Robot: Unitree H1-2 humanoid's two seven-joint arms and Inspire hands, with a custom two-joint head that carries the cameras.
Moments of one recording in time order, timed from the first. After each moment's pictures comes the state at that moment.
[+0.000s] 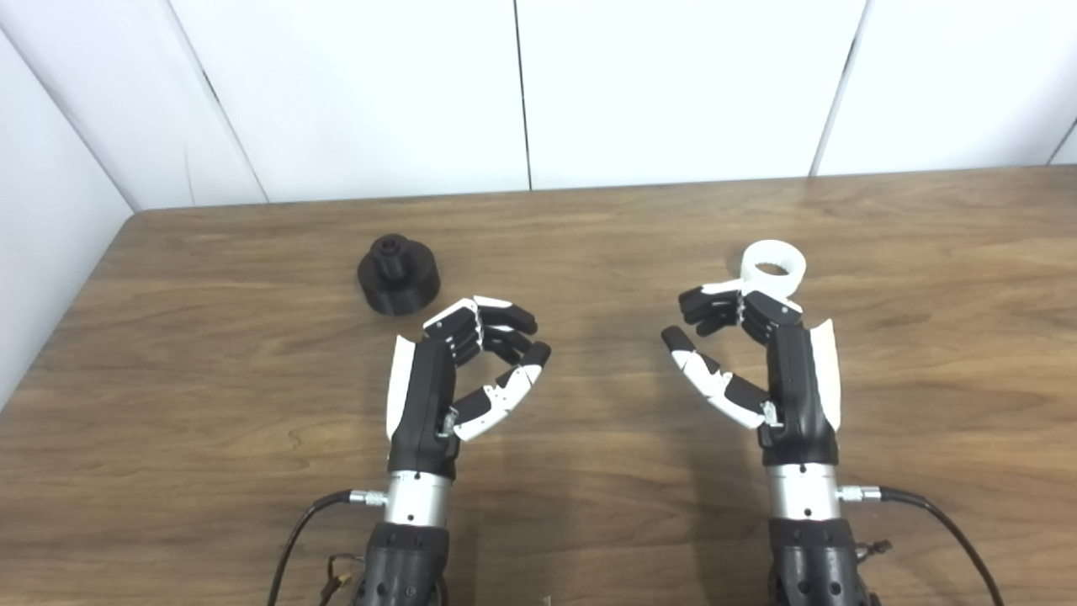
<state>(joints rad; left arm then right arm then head) 0.06 -0.10 -0.12 -0.23 0.23 -0.16 0.04 0.05 0.08 0.13 -0.24 -0.42 -0.21 -0.24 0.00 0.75</state>
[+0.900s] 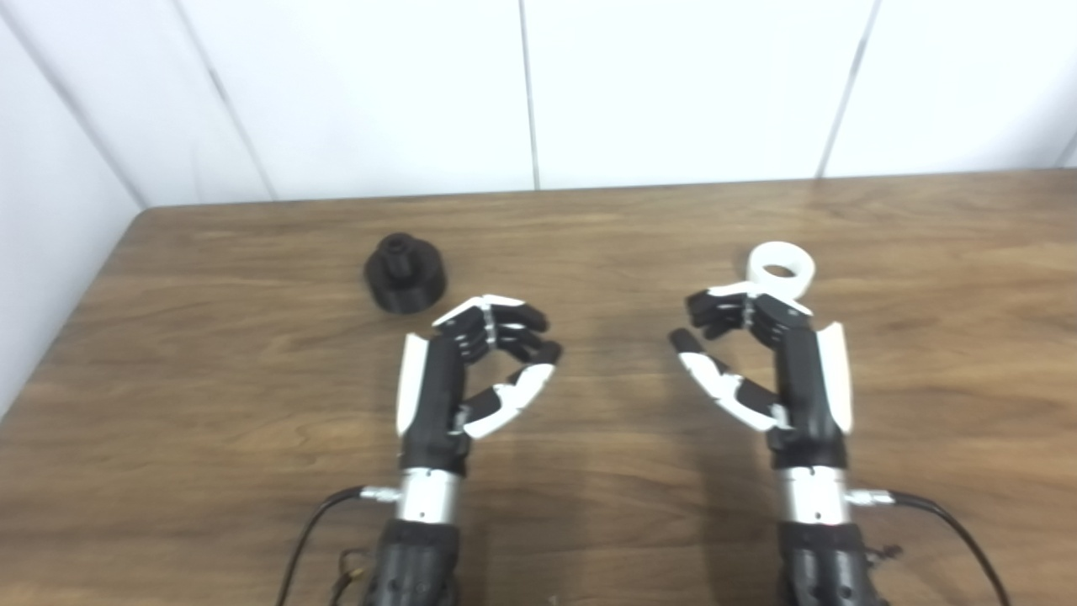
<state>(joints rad) 0.06 -0.12 -0.15 -0.23 0.24 -0.17 0.05 0.06 0.07 0.10 -0.24 -0.37 -0.22 -0.21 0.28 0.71</state>
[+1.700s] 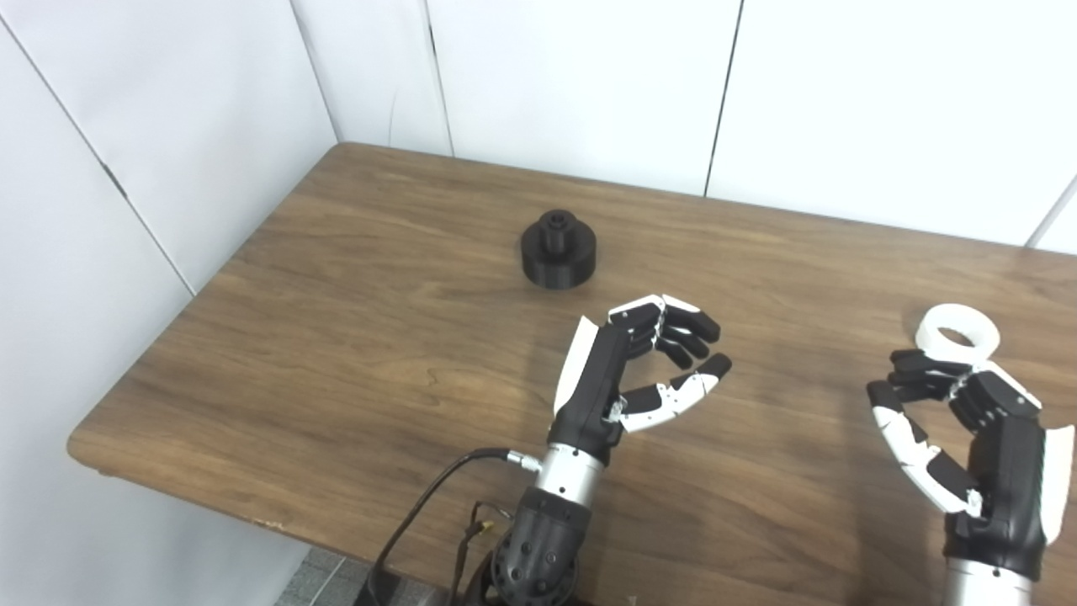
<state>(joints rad) 0.06 -0.16 -0.16 -0.19 0.31 -0.18 0.12 0.06 0.04 0.03 -0.21 -0.31 -0.26 -0.18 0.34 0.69</state>
